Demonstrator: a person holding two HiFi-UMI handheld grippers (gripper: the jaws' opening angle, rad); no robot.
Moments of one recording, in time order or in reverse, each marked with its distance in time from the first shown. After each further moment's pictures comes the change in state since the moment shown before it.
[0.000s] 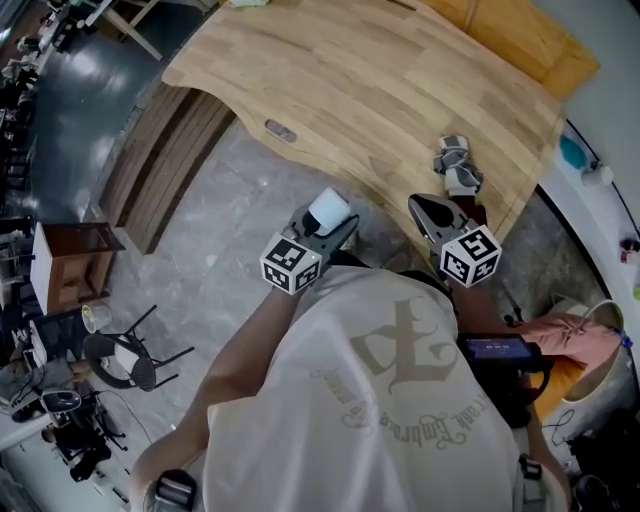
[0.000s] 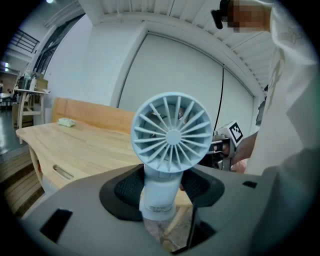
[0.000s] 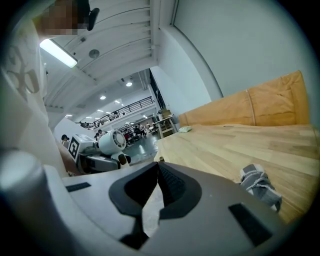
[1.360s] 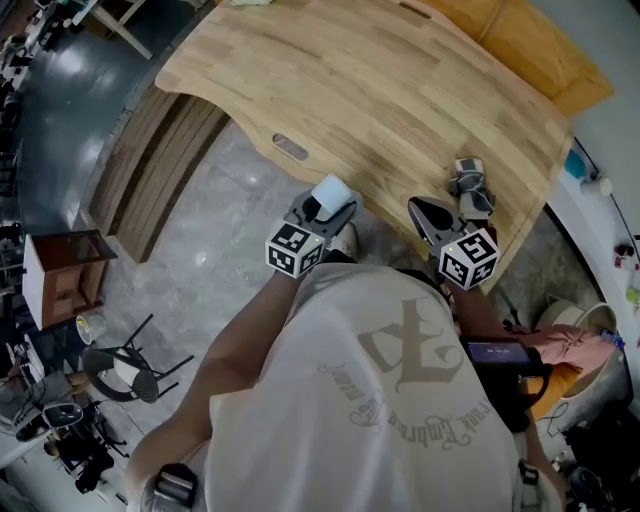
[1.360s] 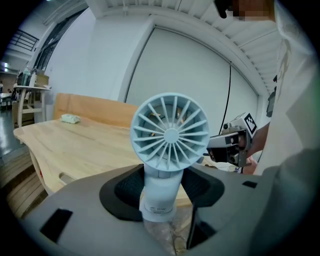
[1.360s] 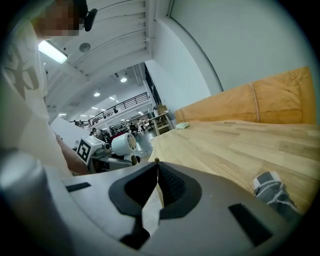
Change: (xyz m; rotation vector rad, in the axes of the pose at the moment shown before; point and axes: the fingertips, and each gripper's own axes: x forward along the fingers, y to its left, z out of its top) left arm 0.024 0.114 0.004 -0.013 0.049 0.015; right arm 0.078 -0.011 0.022 0.029 0.054 -0.045
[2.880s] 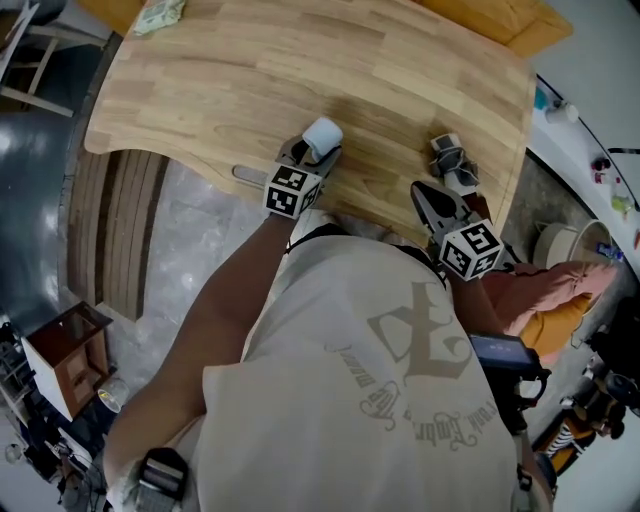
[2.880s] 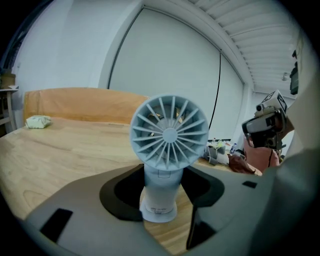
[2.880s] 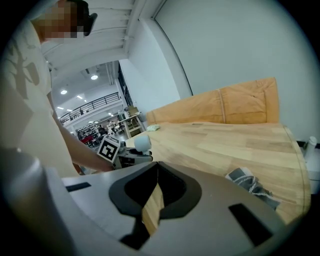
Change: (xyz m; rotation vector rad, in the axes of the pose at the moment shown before) left arm 0.156 0.104 0.018 0.154 0.127 -0.168; right arm 0.006 -0.060 0.008 0.113 -0.019 -0.356
